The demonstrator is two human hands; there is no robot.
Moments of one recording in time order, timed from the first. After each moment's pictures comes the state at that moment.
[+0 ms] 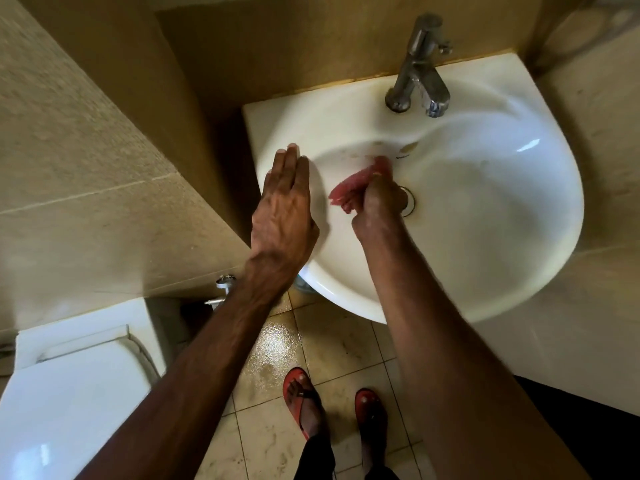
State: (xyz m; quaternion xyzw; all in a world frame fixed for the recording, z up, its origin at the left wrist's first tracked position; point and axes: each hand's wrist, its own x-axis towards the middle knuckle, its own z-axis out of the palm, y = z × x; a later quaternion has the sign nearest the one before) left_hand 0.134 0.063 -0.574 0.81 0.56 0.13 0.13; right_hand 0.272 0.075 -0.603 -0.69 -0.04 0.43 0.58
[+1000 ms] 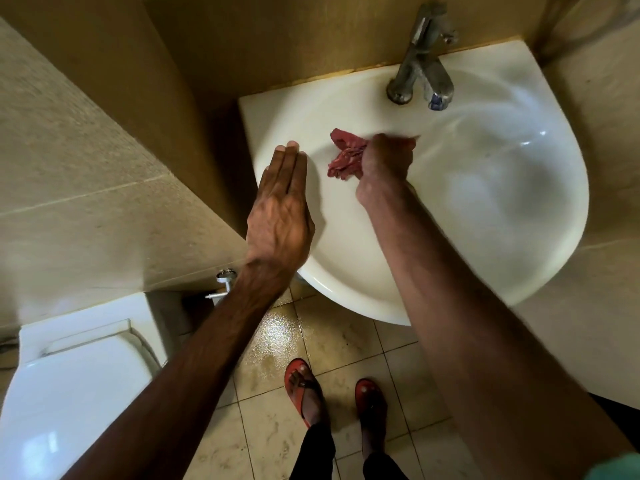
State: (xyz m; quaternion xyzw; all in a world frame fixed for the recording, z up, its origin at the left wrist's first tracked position) left_hand 0.129 0.067 -0.595 0.82 0.54 0.19 0.08; right_hand 0.277 0.095 -0.534 -0.69 -0.04 0.47 0.55
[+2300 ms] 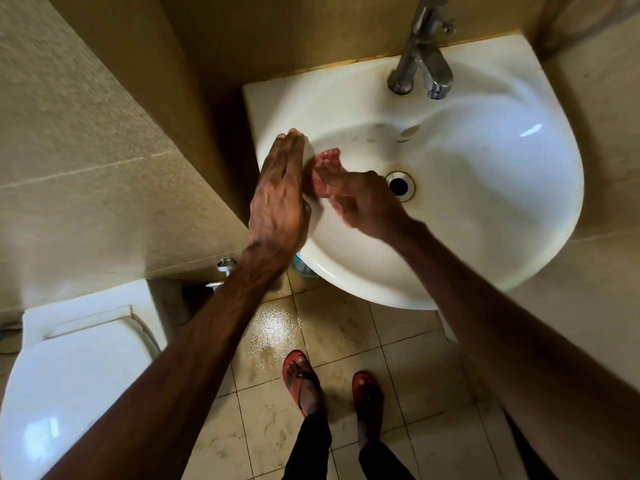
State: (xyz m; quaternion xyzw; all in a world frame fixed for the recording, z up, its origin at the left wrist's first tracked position) left_hand 0.128 0.062 -0.590 0.79 0.54 0.24 0.15; right_hand 0.295 0.041 -0.598 -0.64 -0.71 0.21 0.19
